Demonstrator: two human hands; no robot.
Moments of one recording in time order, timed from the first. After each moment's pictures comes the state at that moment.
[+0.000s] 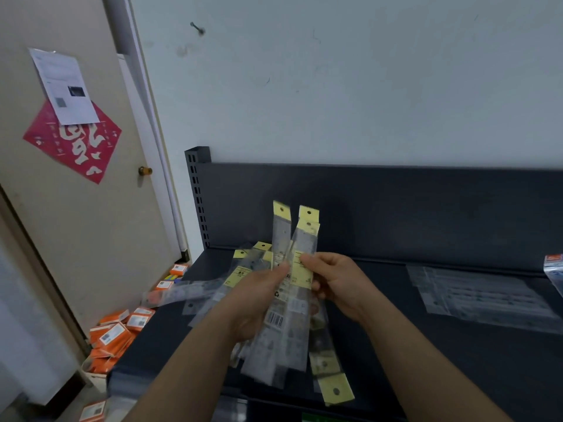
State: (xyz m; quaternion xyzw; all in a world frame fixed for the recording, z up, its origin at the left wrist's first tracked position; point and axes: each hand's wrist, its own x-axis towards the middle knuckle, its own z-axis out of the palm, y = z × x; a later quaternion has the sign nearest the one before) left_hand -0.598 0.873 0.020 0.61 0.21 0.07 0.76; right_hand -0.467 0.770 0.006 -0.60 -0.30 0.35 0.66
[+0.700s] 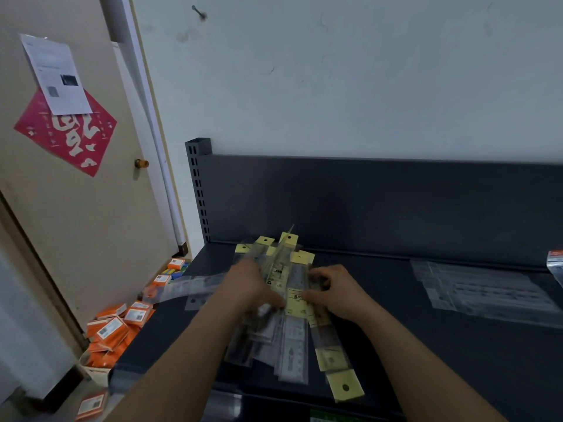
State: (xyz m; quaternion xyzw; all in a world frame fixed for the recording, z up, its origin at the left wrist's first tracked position) left_hand -0.584 0.906 0.015 0.87 0.39 0.02 0.30; right_hand -0.442 0.780 -0.046 -0.84 -0.38 0.17 0.35
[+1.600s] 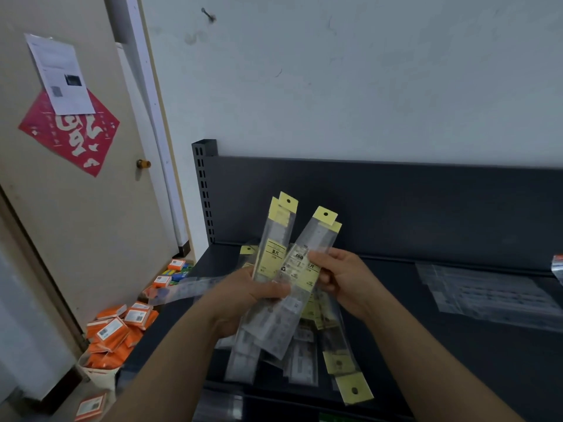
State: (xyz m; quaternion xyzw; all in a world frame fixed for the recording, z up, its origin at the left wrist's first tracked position) left_hand -0.621 0.911 0.014 0.67 0.23 0.06 0.71; right_hand -0.472 0.786 0.002 -0.57 -0.26 0.36 0.69
